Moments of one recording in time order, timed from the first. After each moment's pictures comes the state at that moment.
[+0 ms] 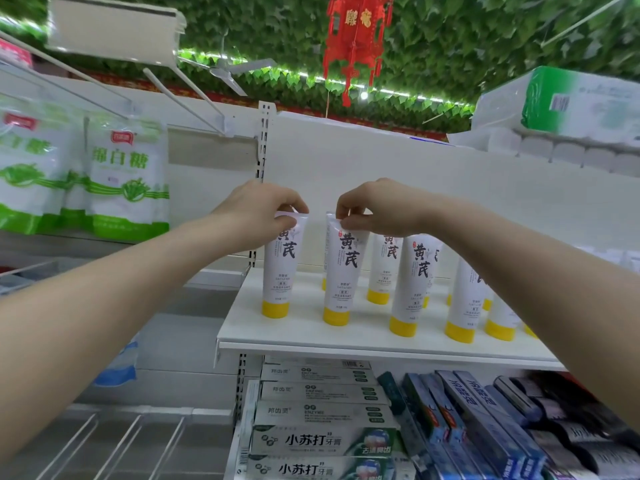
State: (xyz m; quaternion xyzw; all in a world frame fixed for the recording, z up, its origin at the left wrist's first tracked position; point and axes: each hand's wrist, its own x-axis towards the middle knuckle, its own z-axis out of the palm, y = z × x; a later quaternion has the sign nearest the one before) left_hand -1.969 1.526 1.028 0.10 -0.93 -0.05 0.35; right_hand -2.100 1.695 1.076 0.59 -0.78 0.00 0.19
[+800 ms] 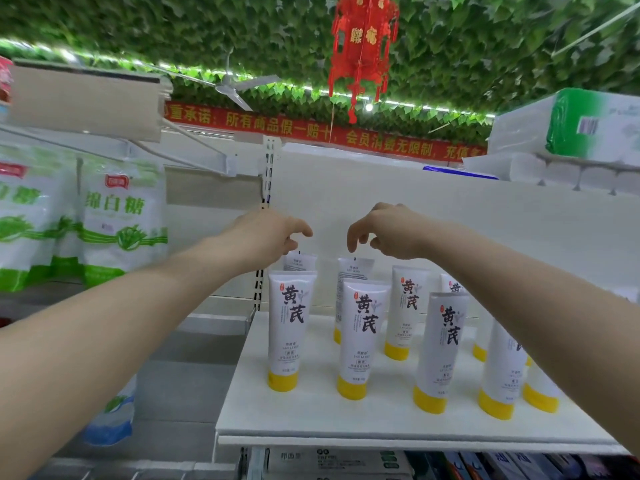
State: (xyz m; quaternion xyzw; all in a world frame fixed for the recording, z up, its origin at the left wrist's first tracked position) left_hand -2.022 1.467 1.067 0.15 -0.96 0.04 0.24; right_hand -2.168 1.642 1.107 0.56 -0.80 -0.07 0.22
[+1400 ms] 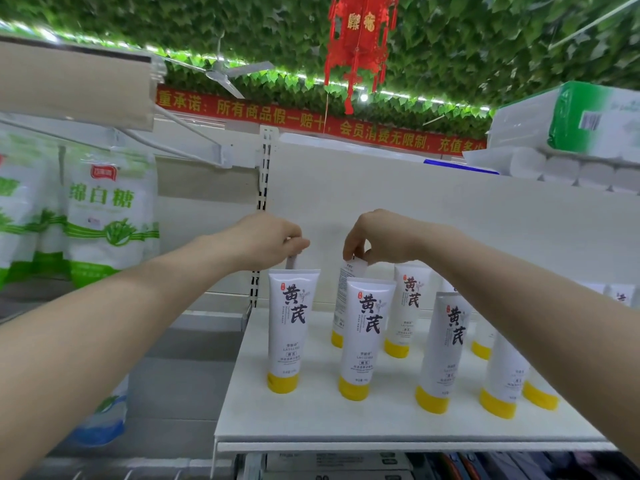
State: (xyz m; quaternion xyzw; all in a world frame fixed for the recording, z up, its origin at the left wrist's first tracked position) left_hand -2.030 1.456 1.061 0.12 -0.97 0.00 0.20; right_hand -2.162 1.626 1.100 0.57 -0.81 -0.05 0.14
